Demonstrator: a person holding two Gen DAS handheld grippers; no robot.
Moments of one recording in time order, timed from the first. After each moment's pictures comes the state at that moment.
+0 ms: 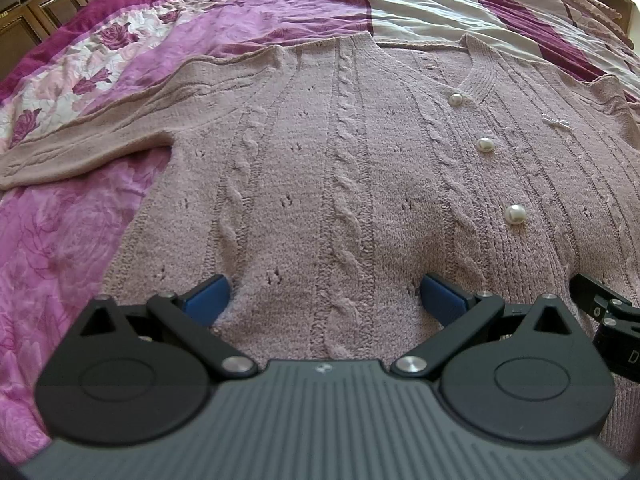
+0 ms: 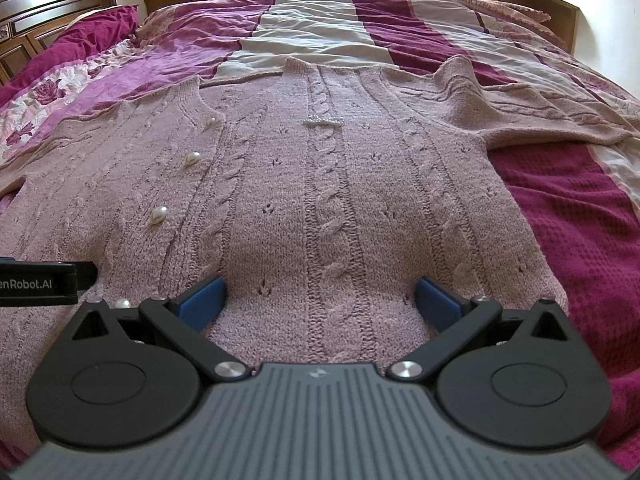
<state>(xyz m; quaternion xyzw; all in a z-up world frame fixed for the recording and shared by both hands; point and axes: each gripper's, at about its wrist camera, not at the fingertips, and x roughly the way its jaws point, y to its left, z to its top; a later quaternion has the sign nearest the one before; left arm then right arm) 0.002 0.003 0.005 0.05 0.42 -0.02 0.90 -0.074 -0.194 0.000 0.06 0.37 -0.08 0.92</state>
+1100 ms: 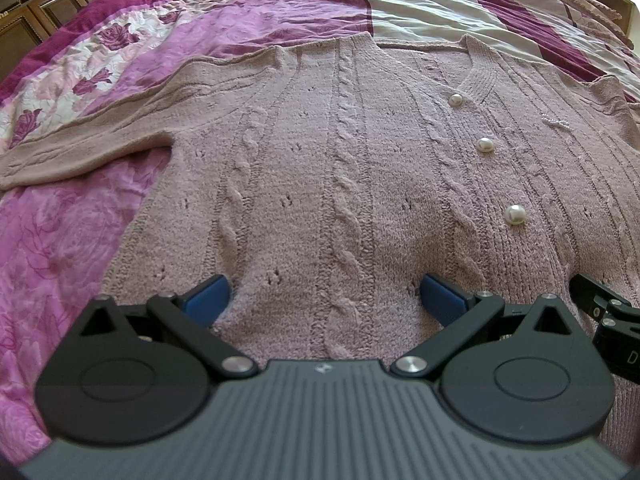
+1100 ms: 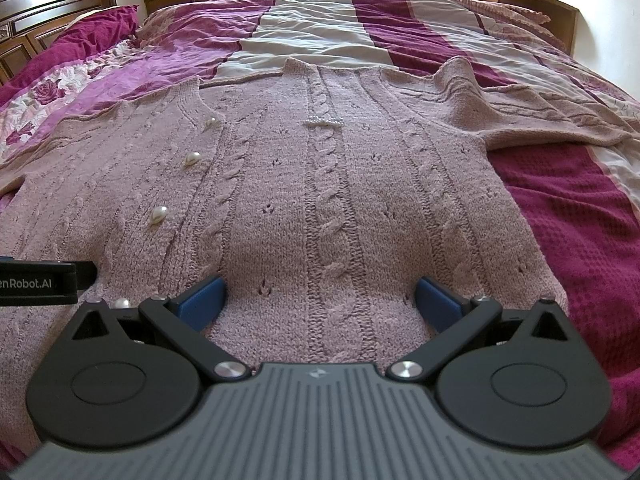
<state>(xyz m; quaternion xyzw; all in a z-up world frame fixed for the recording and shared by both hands) 0.000 0.000 0.002 0.05 0.42 -0.02 0.91 -0.074 -0.194 0.000 0.06 0.37 -0.08 0.92</state>
